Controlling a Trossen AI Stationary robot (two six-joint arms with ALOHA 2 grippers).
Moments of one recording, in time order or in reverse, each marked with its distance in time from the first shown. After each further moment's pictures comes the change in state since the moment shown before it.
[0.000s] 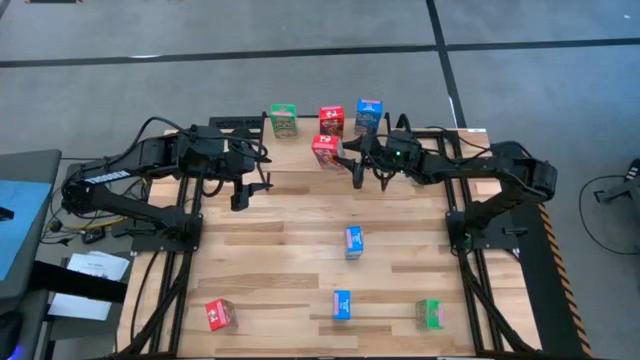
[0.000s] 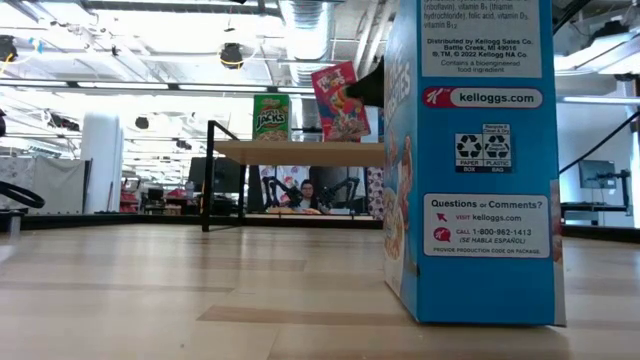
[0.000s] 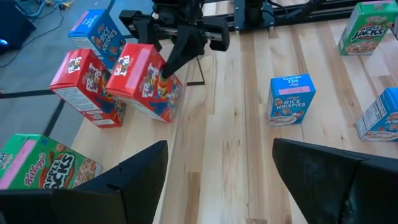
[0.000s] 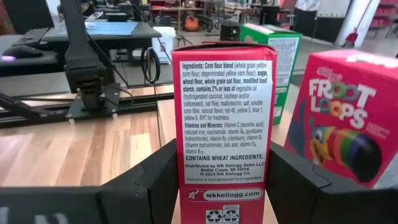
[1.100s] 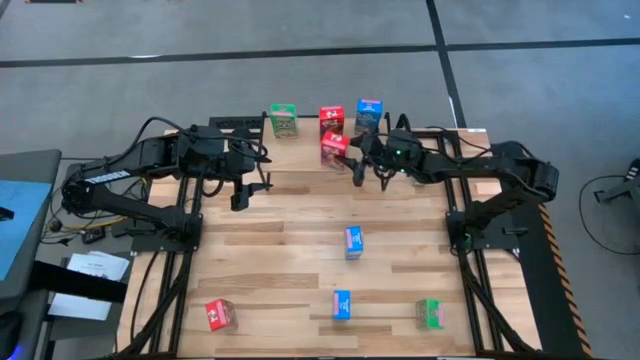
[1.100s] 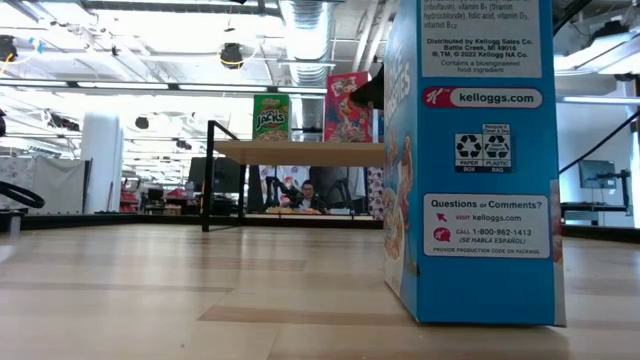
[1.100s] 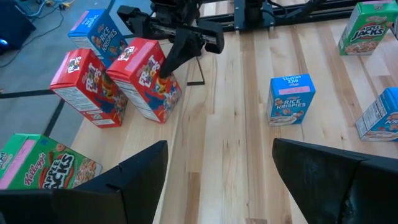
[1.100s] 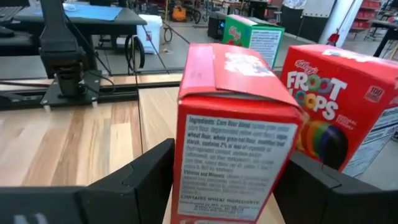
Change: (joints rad) left arm 0.000 0.000 0.000 0.000 0.000 0.000; right arm -0.014 -0.018 0.001 -0.049 0.053 -0.049
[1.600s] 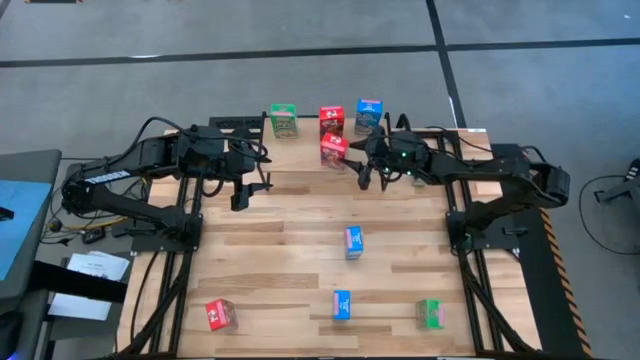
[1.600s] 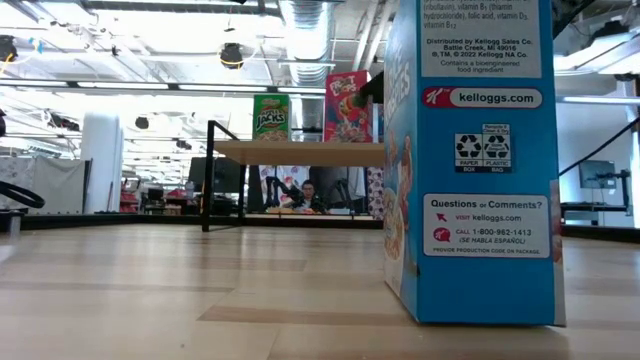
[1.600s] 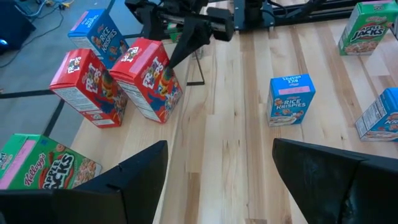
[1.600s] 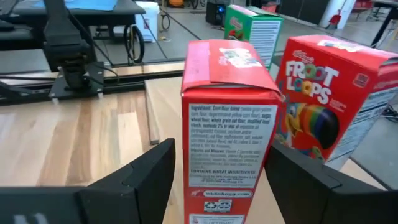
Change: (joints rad) left arm 0.000 0.000 0.000 0.001 0.000 0.000; right arm 0.035 -0.104 0.000 -0.169 0.049 0.035
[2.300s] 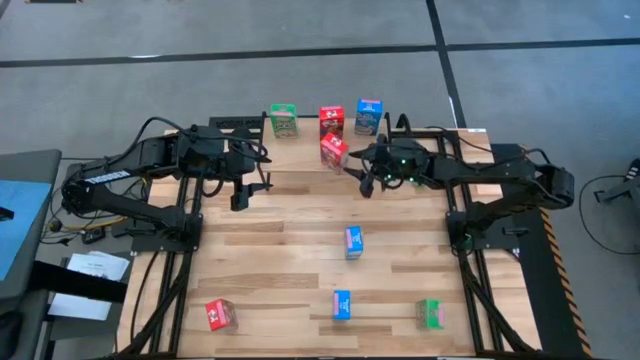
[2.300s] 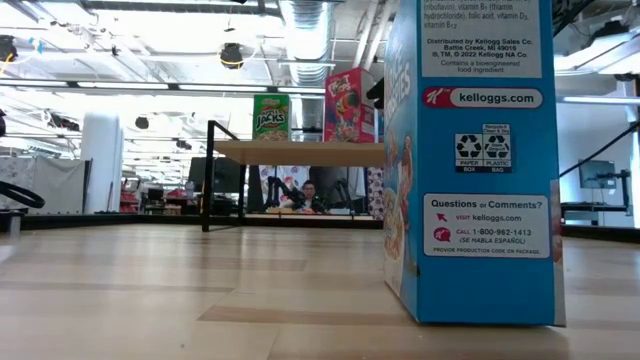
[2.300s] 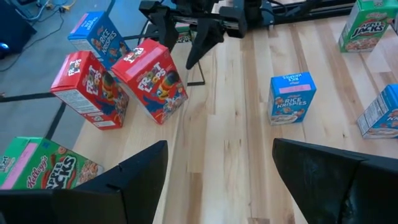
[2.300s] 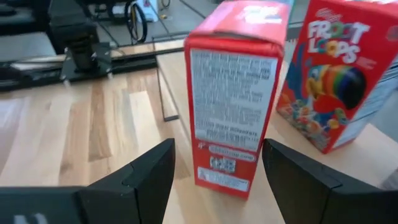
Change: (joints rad) left arm 0.000 0.000 0.000 0.000 0.000 0.023; right arm 0.061 -0.041 -0.001 -0.143 0.065 0.067
